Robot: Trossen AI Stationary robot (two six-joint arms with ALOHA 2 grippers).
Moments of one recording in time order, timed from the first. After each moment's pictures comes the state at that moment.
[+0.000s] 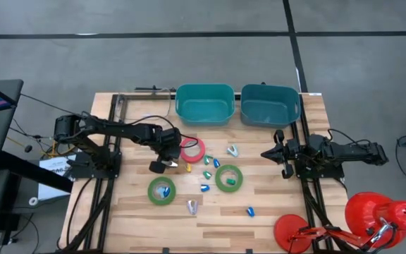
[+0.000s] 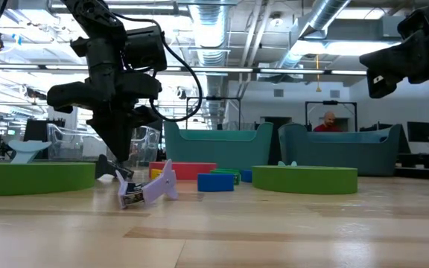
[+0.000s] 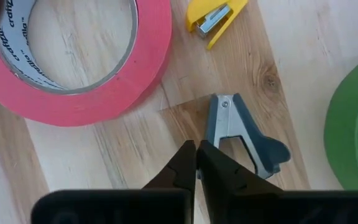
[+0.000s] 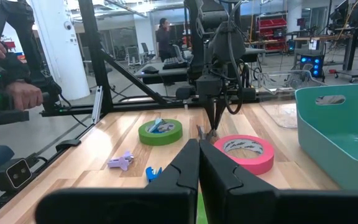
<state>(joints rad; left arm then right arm) 0.16 1.53 0.80 -0.55 0.10 0.47 0.05 0.00 0.01 0.01 -0.03 0.09</state>
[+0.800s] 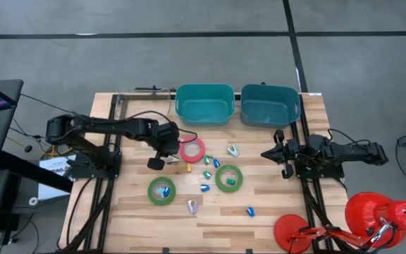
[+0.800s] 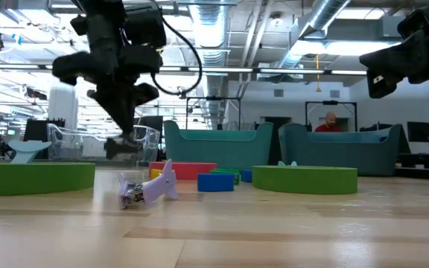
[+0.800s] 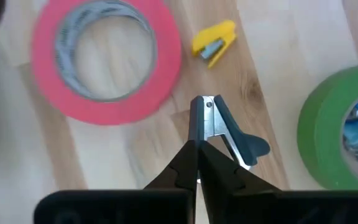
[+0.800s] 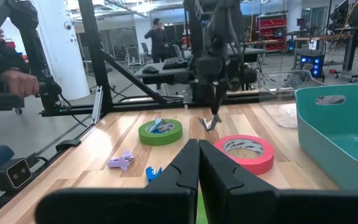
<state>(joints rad) 0.18 1.42 0.89 -0.69 0.09 0.45 0.05 0.00 0.01 0.01 -0.03 0.09</state>
